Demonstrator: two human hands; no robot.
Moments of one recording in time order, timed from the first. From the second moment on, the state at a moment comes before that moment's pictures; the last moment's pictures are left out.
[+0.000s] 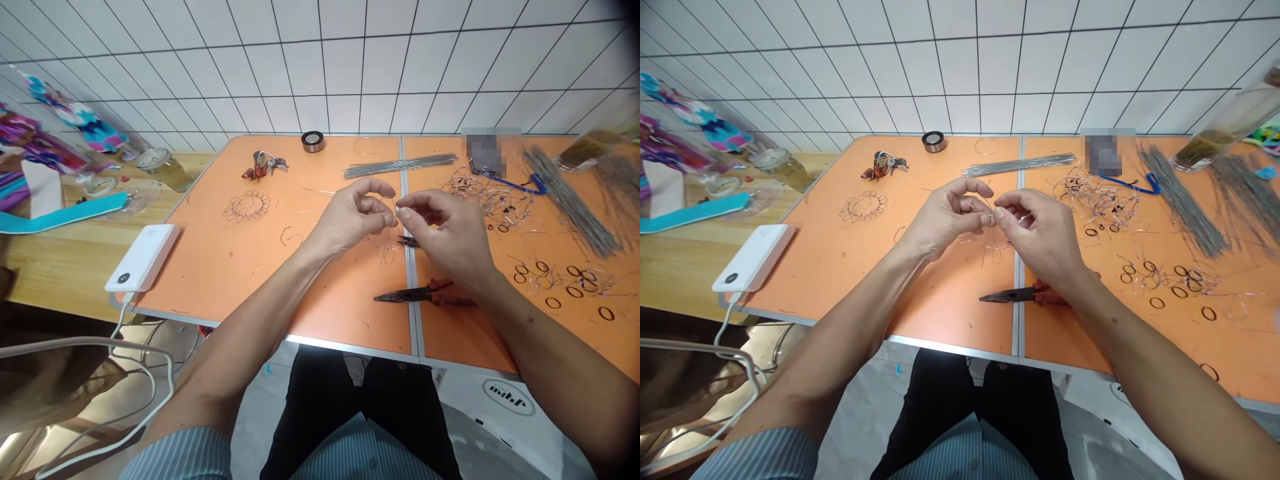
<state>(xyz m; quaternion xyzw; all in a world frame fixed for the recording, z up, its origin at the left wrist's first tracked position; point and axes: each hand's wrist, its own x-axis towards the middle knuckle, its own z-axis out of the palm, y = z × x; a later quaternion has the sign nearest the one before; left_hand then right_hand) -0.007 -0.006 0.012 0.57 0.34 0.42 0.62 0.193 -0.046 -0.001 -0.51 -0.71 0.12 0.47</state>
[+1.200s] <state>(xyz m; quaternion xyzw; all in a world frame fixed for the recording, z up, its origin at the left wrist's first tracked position) -0.005 -0.005 0.003 0.52 0.41 0.35 0.66 0.206 -0.032 -0.007 -0.53 -0.68 0.25 0.43</state>
